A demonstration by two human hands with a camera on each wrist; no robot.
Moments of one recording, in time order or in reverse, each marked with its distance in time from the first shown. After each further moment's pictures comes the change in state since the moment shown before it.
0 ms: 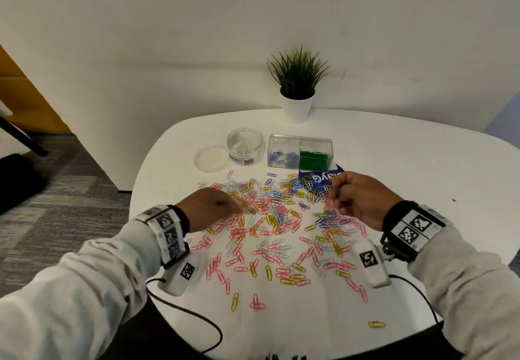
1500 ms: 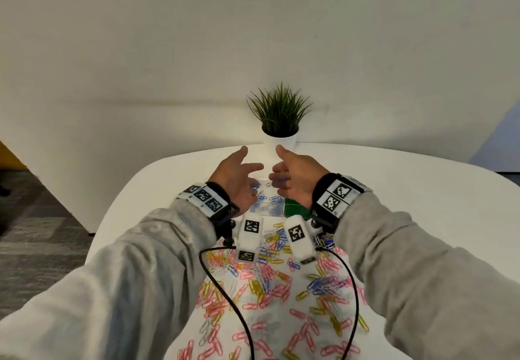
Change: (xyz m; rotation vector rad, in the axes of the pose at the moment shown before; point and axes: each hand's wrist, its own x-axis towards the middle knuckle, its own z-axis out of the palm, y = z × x) left_hand 0.151 0.108 -0.035 -1.315 -0.120 -0.183; right_hand 0.120 -0.103 0.059 0.087 0.042 0.075
